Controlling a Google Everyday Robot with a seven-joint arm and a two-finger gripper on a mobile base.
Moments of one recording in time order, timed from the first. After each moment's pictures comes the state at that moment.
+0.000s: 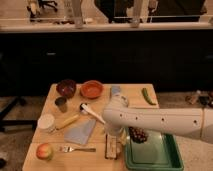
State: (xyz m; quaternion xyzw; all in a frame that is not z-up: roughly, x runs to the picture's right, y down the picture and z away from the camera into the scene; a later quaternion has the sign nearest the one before) arm 0.037 0.251 0.743 -0.30 -0.20 -0.49 0.79
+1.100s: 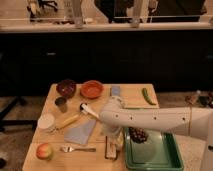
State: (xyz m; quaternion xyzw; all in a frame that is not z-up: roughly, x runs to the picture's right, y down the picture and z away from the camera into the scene) arm 0.024 0.273 0.769 -0.32 -0.21 -0.48 0.79
